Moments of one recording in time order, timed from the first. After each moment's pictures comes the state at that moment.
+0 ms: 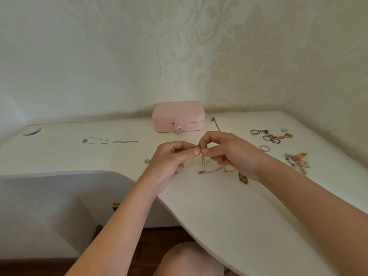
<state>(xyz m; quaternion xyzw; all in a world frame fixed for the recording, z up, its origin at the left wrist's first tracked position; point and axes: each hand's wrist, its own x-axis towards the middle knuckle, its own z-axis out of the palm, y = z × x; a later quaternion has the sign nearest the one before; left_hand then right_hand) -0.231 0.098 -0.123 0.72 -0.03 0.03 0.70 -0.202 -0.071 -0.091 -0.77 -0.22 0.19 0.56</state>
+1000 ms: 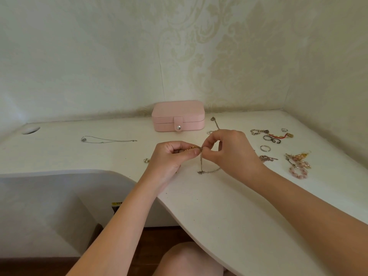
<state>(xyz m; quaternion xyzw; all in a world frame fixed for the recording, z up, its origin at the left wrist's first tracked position) -0.230 0.096 -0.127 0.73 -0.02 0.07 0.68 -0.208 -0.059 -0.102 -0.89 -0.20 -0.11 0.38</state>
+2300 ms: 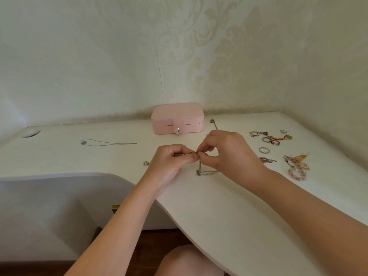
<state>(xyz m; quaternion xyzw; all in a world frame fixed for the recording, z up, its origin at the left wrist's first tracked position) -0.230 0.095 -0.126 0.75 -0.02 0.06 0.66 -0.202 -0.063 -0.106 -0.87 -0.35 -0.20 0.29</state>
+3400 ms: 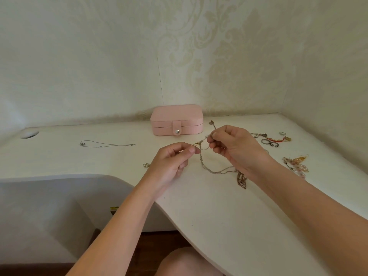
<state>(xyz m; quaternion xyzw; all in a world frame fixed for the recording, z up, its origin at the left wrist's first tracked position) -0.228 0.096 -0.129 0.72 -0.05 0.05 0.69 -0.187 -0.068 -0.099 -0.67 -0.12 0.06 0.73</state>
